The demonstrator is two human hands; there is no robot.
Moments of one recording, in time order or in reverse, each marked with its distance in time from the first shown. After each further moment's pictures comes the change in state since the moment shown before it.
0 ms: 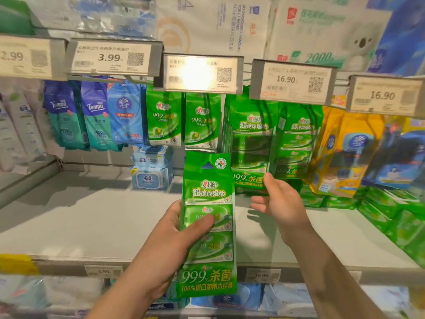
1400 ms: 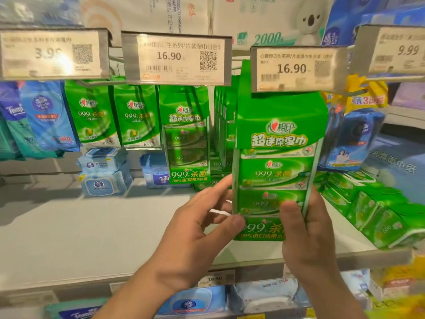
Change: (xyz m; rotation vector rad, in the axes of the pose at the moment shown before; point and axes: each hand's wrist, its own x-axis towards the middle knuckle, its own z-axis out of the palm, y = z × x) left_hand 0.046 -0.029 0.124 0.457 -0.296 0.469; right_hand -0.055 -0.005 -0.108 -0.090 0.142 -0.627
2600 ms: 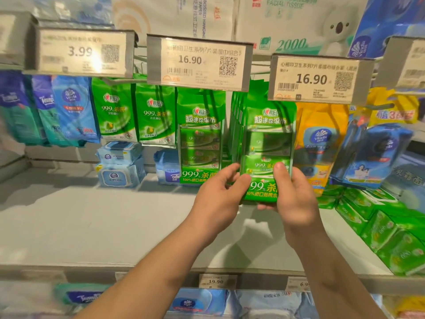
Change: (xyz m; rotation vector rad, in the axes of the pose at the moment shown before) left_hand 0.070 -0.022 0.017 -0.048 0.217 -0.260; right_hand 0.070 0.047 0.025 0.152 -0.050 0.391
